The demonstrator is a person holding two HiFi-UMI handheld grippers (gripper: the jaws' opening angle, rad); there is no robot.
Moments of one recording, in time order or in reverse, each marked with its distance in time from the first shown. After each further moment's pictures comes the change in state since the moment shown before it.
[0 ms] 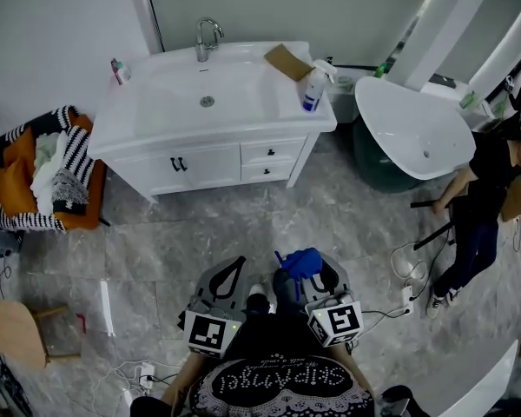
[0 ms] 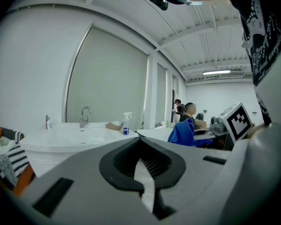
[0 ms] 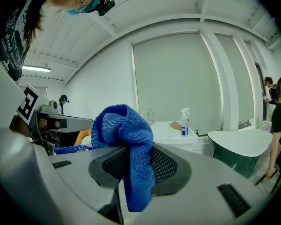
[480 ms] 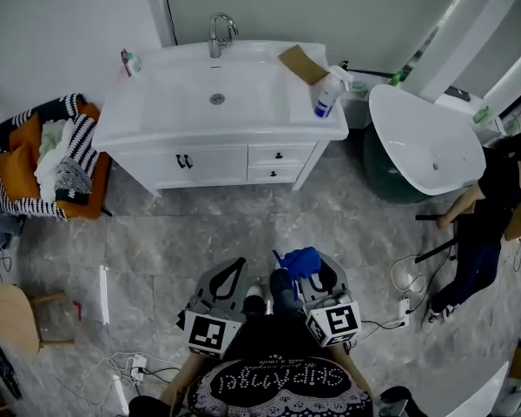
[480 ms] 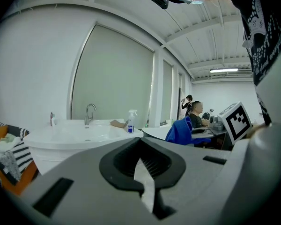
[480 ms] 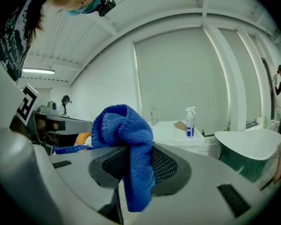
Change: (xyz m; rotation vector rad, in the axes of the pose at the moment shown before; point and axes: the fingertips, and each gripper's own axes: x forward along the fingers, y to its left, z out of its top) left arm 0.024 0.012 -0.004 -0.027 0.049 0.058; right arm 0.034 -0.016 0.007 -0.010 0.007 0.068
